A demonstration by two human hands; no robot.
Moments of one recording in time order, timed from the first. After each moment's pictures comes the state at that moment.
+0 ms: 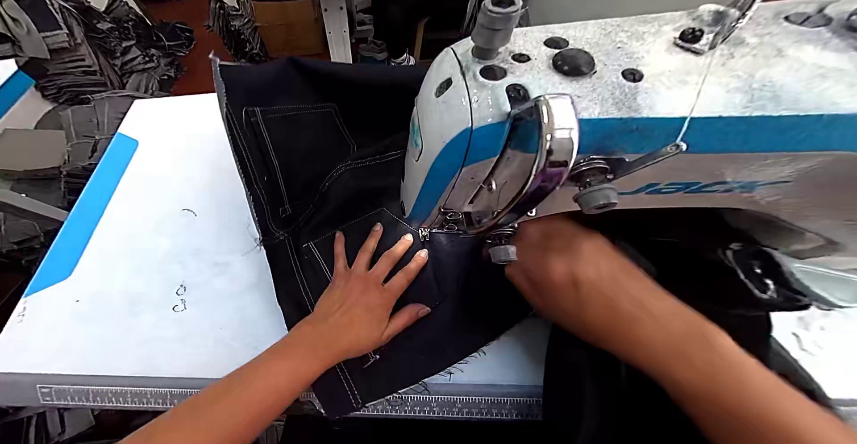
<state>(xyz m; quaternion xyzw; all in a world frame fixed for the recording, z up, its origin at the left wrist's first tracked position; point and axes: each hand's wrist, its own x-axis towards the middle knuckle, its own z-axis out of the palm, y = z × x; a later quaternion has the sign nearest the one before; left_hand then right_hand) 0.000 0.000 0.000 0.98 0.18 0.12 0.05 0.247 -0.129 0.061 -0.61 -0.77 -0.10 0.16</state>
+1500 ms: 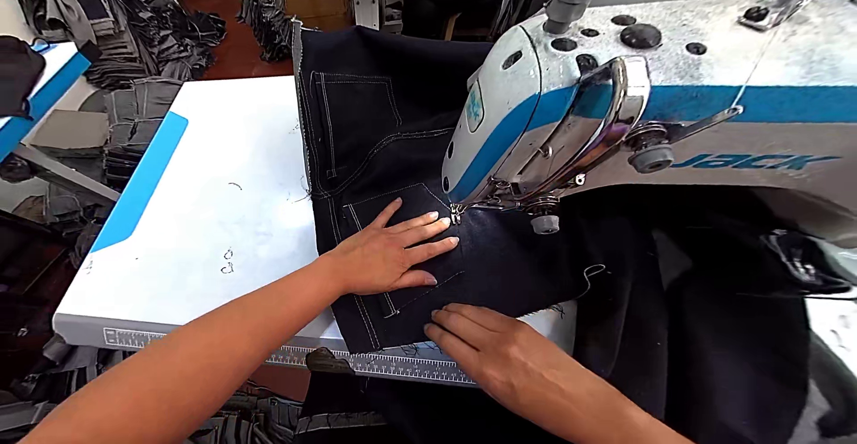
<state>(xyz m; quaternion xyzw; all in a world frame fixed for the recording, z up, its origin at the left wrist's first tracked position) -0.010 0.050 0.012 0.99 0.00 0.07 0.09 0.145 -0.158 0.012 -0.47 -0.86 -0.04 0.20</state>
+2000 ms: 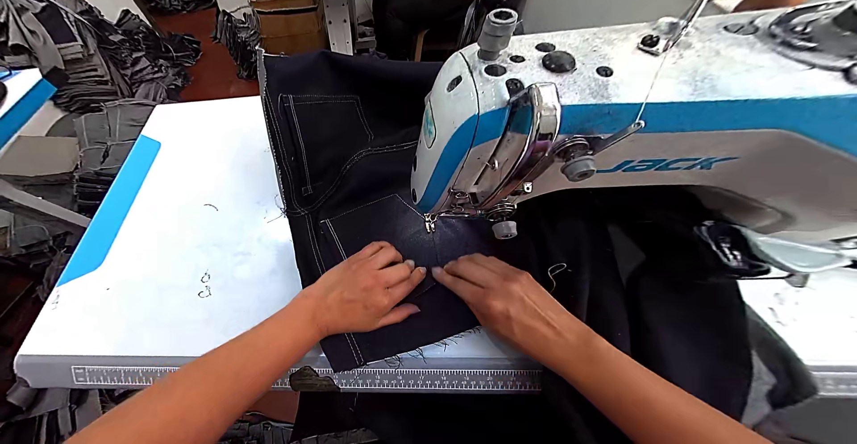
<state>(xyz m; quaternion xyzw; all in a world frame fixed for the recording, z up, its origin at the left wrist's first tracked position) -0.019 0.023 0.008 0.98 -0.07 0.20 -0.02 0.195 -0.130 0.007 -0.54 -0.81 -0.10 0.23</state>
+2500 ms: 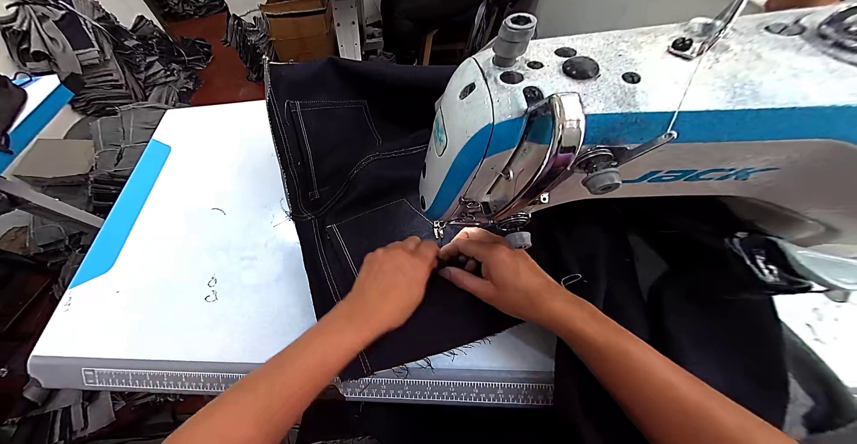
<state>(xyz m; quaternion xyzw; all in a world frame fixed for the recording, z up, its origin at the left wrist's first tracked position) 0.023 -0.004 0.037 0.95 0.23 0.12 0.18 0.205 -0.092 0.017 -0.63 -0.71 0.12 0.30</state>
